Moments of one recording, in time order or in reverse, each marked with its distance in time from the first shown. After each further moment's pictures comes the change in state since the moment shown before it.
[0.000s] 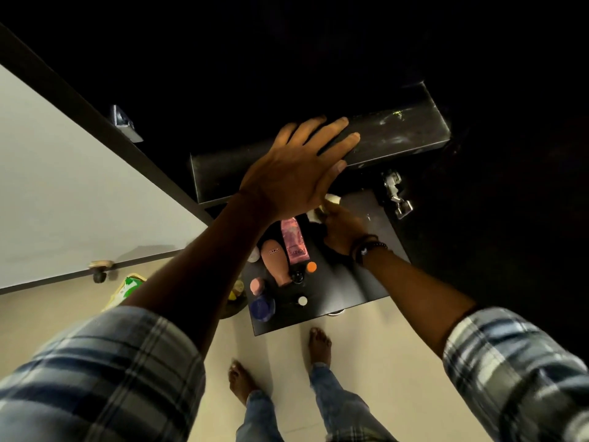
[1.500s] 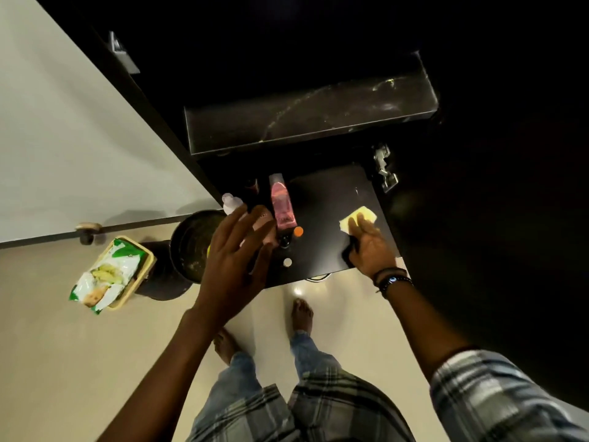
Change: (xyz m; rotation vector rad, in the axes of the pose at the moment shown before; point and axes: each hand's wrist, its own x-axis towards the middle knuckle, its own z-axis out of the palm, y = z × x) left_hand -0.187 0.076 0.042 -0.414 0.163 -0.381; right_hand -0.120 0.039 0.047 0.244 0.171 0.159
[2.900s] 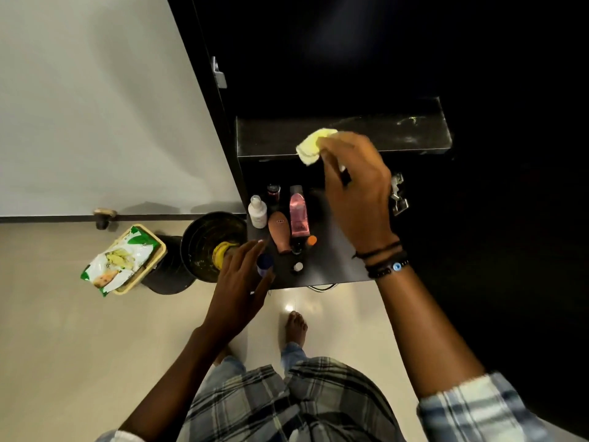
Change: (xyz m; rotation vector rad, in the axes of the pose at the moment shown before) left_hand -0.055 0.002 0.000 -0.146 -0.062 -0.330; right_hand -0.007 -0.191 -0.159 0.370 0.760 -0.567
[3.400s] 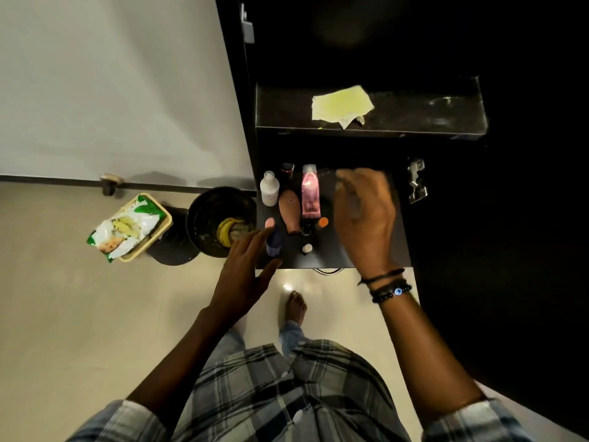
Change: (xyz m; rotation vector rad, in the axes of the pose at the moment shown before) left_hand -0.010 -0.011 0.010 -0.071 0.007 -0.061; right_hand -0.073 0.013 0.013 0.010 -0.065 0.149
